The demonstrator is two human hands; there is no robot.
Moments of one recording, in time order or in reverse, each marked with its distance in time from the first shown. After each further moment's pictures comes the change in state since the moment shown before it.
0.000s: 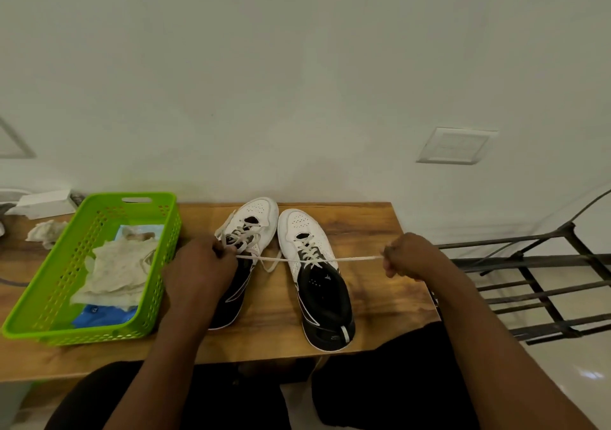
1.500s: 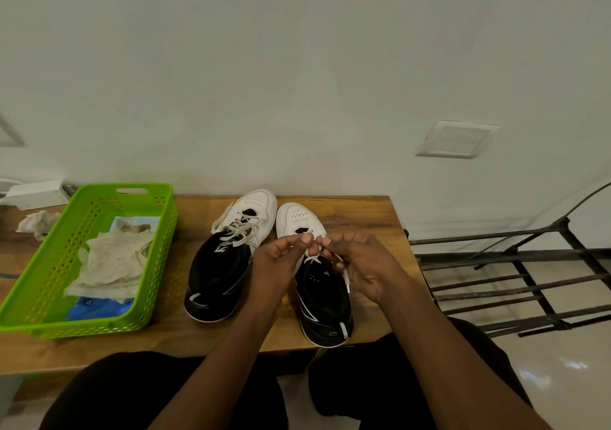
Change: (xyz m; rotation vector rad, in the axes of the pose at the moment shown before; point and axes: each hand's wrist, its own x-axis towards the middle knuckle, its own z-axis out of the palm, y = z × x) left_hand -0.049 0.061 0.050 -1.149 -0.474 -0.063; right_hand -0.018 -0.051 0.066 1.185 -0.187 -0.148
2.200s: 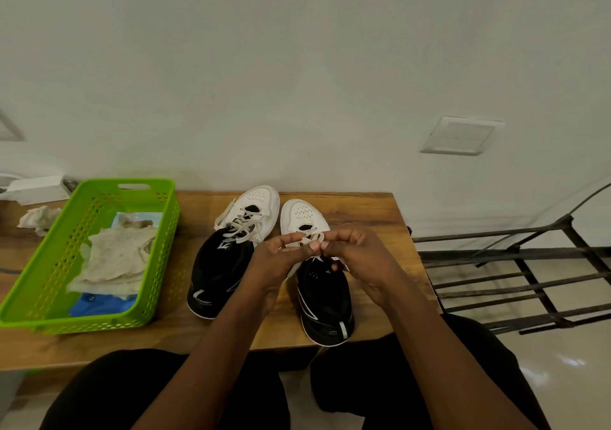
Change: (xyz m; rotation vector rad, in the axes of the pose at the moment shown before) left_hand 0.019 -0.007 -0.018 -0.118 -0.122 -0.239; right_hand -0.008 0.000 0.006 -0.243 -0.009 -0.118
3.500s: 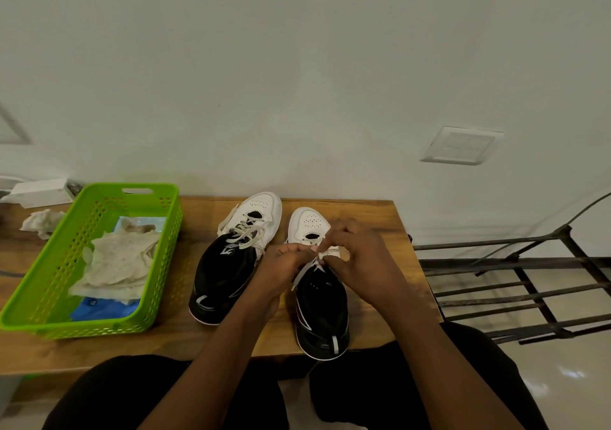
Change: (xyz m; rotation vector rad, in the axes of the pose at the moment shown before) left_hand -0.005 0.009 0.008 0.180 -0.024 0.001; right_hand 0.006 0.006 -0.007 -0.845 0.112 -0.635
